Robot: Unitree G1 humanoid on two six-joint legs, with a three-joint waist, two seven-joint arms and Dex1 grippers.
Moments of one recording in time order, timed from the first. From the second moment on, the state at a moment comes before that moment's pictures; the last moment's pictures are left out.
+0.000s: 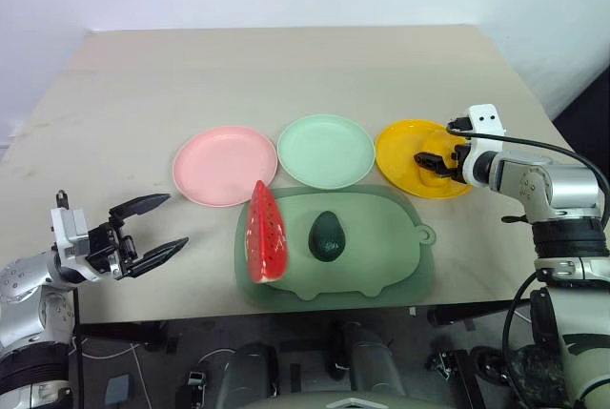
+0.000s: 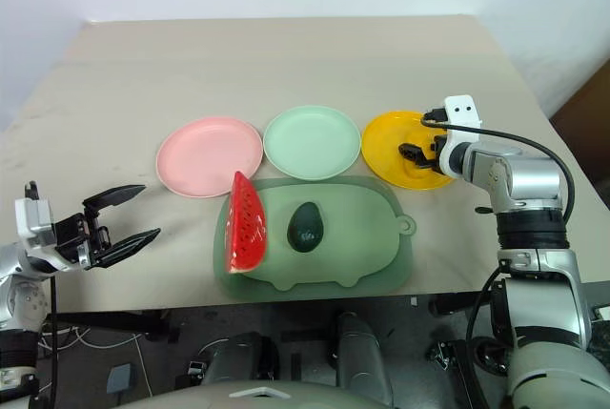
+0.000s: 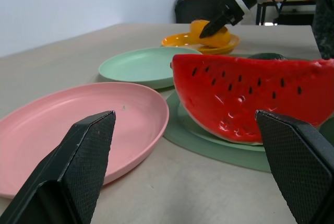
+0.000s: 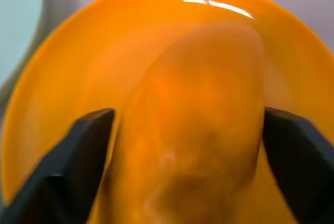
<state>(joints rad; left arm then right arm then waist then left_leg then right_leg) -0.08 0.64 0.41 0.31 -0.64 -0.22 -1.51 -0.72 -0.68 -0.05 0.35 0.40 0.93 0.42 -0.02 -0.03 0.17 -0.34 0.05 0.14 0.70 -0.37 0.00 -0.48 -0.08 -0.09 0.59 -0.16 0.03</state>
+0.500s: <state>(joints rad) -0.08 0.64 0.41 0.31 -0.64 -0.21 -1.50 -0.68 -0.70 -0.21 -0.35 0.64 1.40 0.49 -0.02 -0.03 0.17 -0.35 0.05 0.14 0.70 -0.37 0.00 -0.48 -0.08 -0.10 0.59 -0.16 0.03</state>
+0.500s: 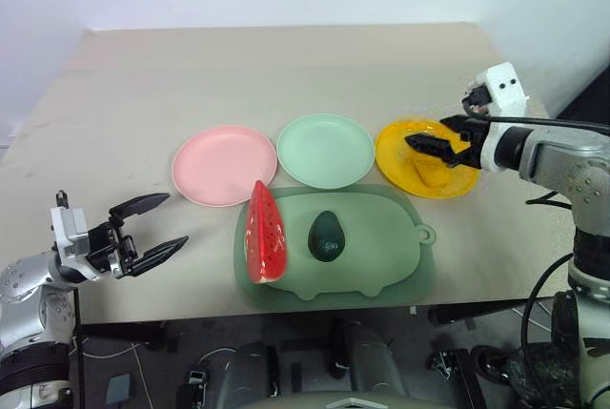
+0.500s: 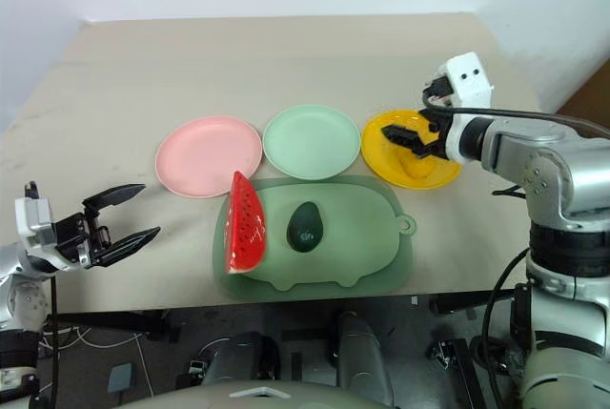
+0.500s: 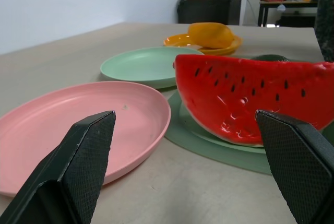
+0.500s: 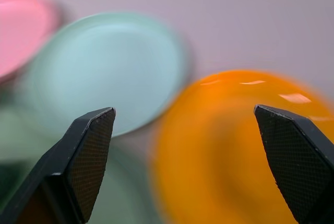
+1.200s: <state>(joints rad) -0.08 0.64 0.41 0.29 -0.65 -0.16 -1.49 -0.47 -0.29 -0.14 -0.56 1.15 1.61 -0.16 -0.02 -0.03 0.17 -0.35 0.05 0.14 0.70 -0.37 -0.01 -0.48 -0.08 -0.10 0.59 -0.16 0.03</state>
